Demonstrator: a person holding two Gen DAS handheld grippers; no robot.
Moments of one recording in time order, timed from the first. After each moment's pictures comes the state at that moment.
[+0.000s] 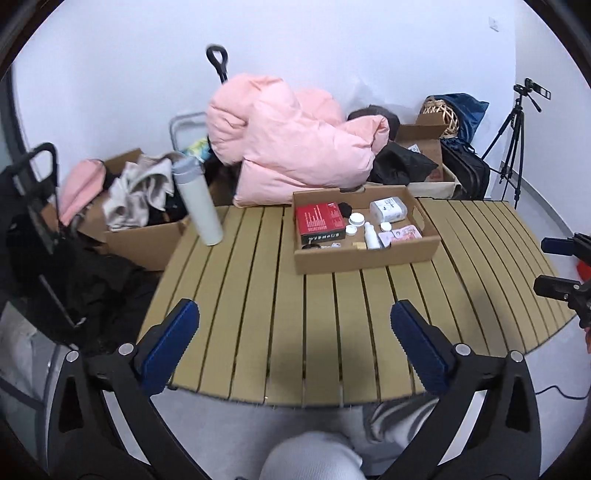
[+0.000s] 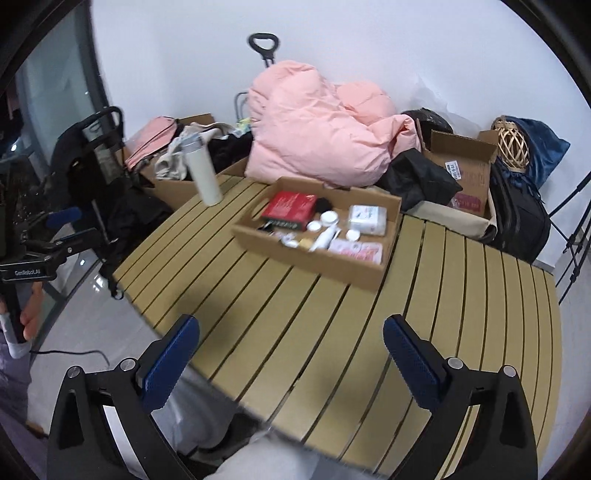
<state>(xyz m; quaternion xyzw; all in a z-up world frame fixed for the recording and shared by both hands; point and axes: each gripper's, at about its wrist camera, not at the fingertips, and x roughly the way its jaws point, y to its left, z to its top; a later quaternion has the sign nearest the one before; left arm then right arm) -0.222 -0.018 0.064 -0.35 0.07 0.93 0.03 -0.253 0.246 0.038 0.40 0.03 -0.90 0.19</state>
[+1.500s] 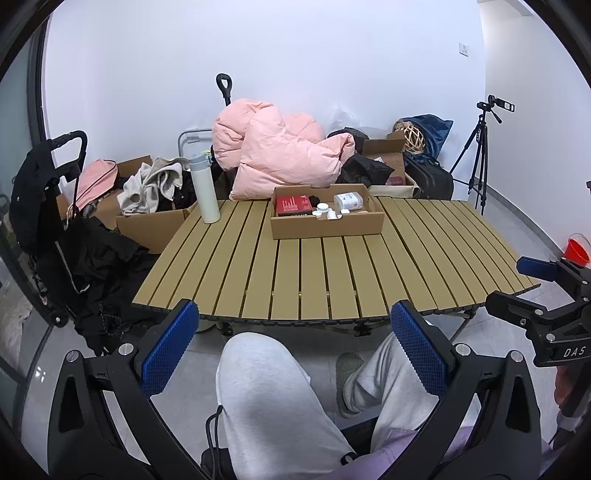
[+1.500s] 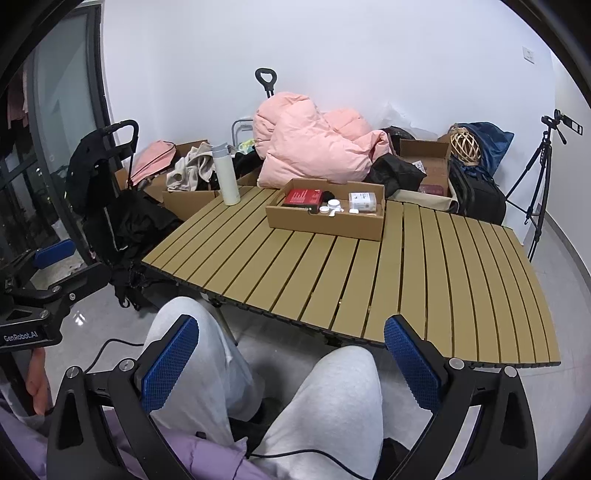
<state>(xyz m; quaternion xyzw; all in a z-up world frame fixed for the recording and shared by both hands) -0.020 0.000 0.061 -0.30 0.04 0.95 0.05 -0.031 0.197 0.035 0.34 0.00 -0.93 0.13</state>
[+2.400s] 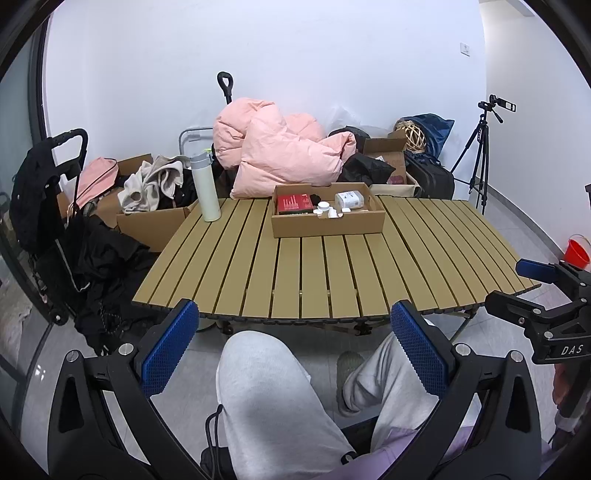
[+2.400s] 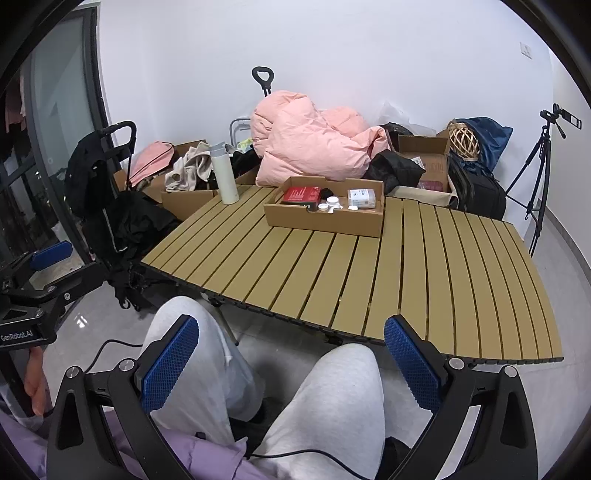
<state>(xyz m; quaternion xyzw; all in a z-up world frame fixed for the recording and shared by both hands) -0.020 -0.003 0.062 -0.30 0.04 0.95 0.05 -0.035 0.203 0.031 0.34 -0.01 -0.93 0.12</state>
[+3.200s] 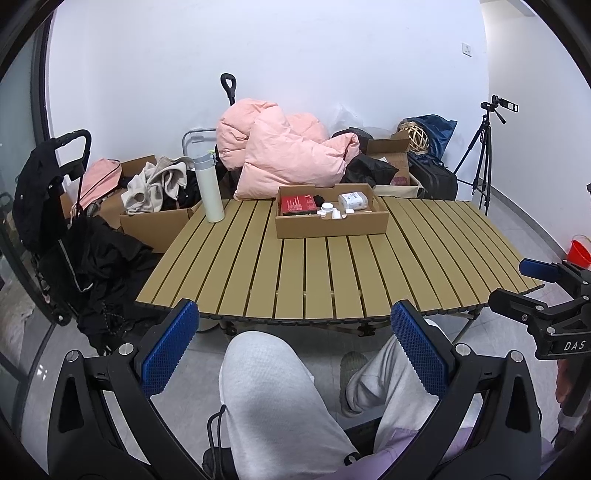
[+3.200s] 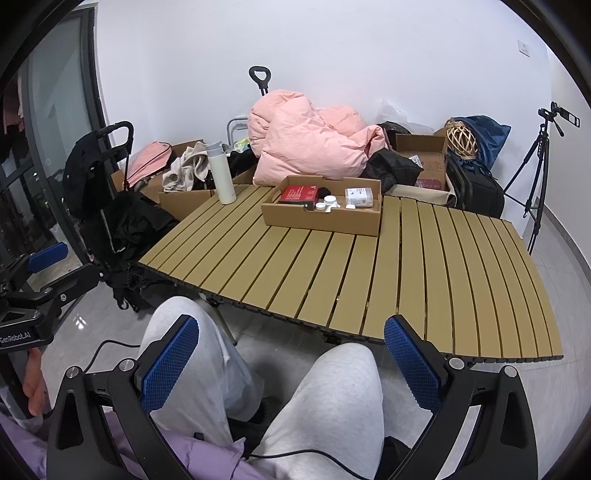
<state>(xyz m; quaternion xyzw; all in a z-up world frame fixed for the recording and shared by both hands) -0.019 -0.005 0.058 -0.30 0.04 0.95 0.04 -0.036 0.205 0.028 0.34 -0.01 -0.93 0.12</state>
